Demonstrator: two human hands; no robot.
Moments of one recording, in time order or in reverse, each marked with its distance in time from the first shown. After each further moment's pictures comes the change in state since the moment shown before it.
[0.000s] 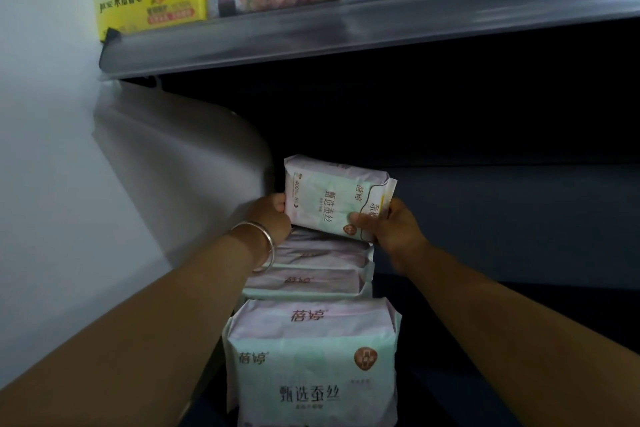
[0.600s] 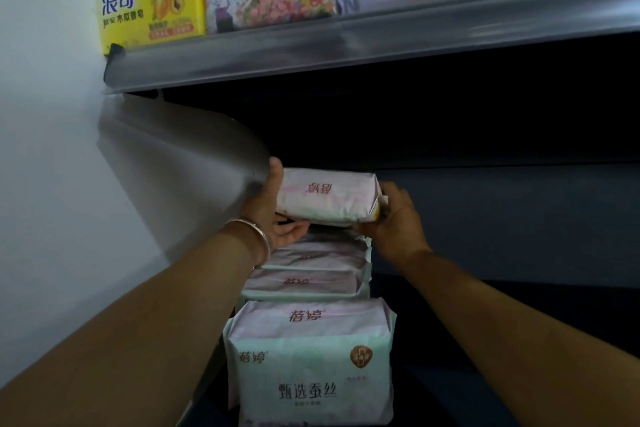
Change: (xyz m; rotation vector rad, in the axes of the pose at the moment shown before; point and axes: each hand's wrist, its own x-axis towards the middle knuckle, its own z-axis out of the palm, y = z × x) left_hand -0.016 0.026 -0.012 -0.840 -0.087 -0.382; right_hand -0.017 -0.013 -0.007 -0.393 0.066 -0.330
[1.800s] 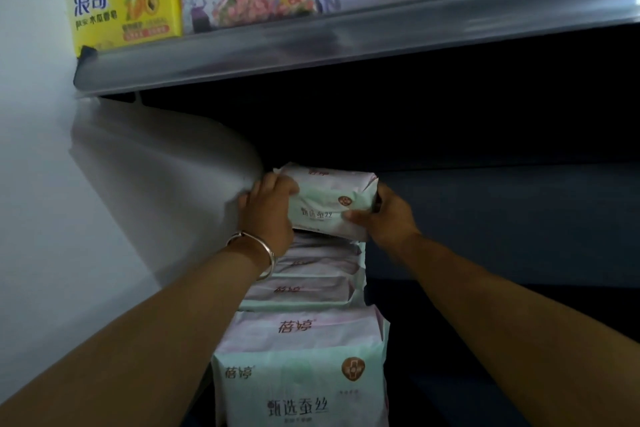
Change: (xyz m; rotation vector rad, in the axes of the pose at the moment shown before) left_hand 0.014 -0.015 0.003 1.433 0.239 0.829; right_hand 0.023 -0.003 -0.002 0.144 -0.019 0.183
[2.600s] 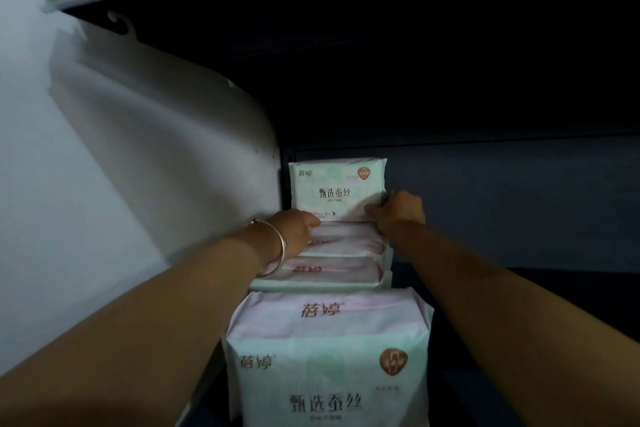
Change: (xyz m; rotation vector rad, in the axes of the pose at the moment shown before) left_hand -0.005 -0.019 0.030 -0.097 -0.698 -0.126; right_hand 0.030 0.045 0.033 -0.649 0.098 0.174
